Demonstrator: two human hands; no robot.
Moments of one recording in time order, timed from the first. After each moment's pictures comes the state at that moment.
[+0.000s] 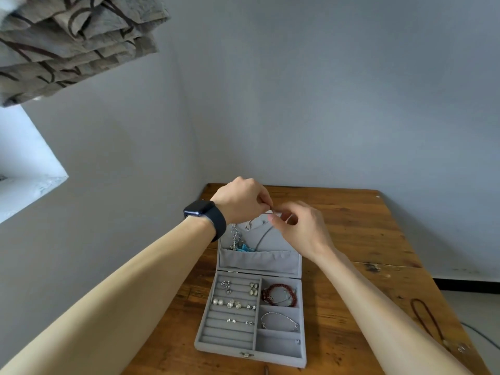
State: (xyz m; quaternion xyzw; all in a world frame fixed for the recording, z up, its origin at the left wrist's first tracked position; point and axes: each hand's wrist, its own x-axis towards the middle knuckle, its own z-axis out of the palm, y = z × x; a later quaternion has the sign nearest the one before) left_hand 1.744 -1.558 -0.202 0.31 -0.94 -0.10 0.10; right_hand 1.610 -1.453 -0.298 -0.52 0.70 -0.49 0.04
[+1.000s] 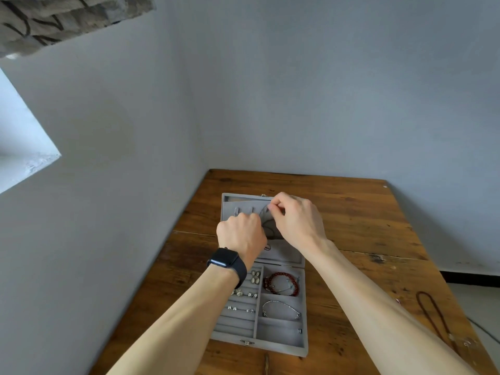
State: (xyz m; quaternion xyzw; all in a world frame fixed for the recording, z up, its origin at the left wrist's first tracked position) left_hand 1.746 -1.526 -0.313 0.48 -0.87 0.08 0.10; right_hand 1.623 -1.473 -0.314 -0.55 0.75 -0.34 -0.09
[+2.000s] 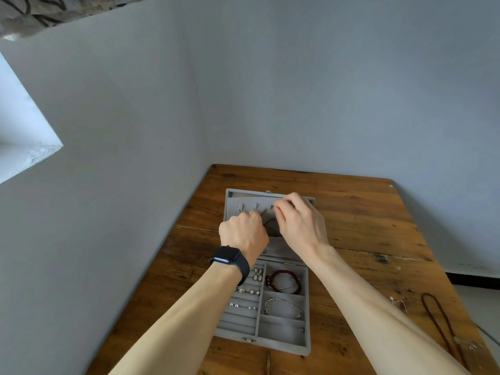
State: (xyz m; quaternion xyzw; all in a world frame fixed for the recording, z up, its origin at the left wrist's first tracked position) left_hand 1.746 -1.536 -0.325 0.51 -0.86 0.04 0.09; right_hand 1.621 -1.479 -0.344 -0.59 0.71 -0.31 -0.23
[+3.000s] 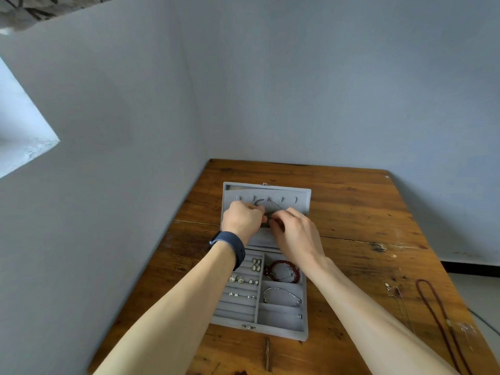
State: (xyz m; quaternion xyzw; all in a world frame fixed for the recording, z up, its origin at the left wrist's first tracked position) left_hand 1.747 -1.538 -0.310 0.56 -0.69 -0.41 0.19; right_hand 1.639 -1.453 -0.363 -0.56 0.74 -0.36 -0.04
